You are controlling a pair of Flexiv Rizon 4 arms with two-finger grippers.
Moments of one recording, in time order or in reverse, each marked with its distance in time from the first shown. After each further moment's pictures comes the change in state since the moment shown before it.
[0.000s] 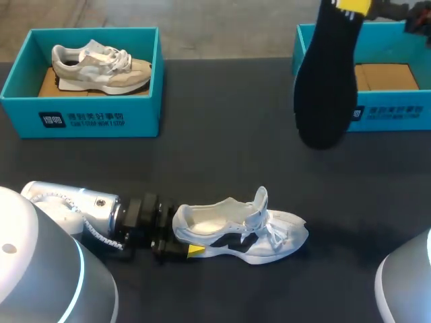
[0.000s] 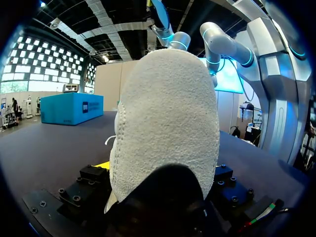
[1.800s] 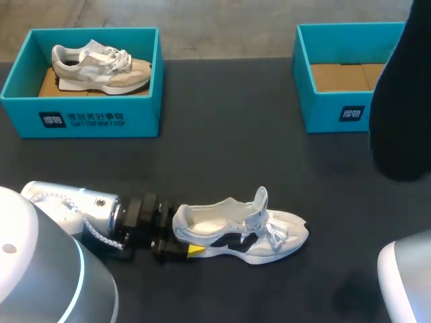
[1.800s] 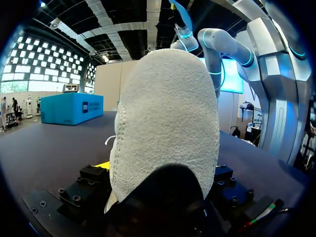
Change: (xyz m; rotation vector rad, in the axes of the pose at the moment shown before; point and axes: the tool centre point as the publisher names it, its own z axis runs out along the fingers) left arm 0.000 0.000 0.000 0.000 0.000 0.000; right arm 0.112 0.010 -0.084 0.003 -0.145 -0.074
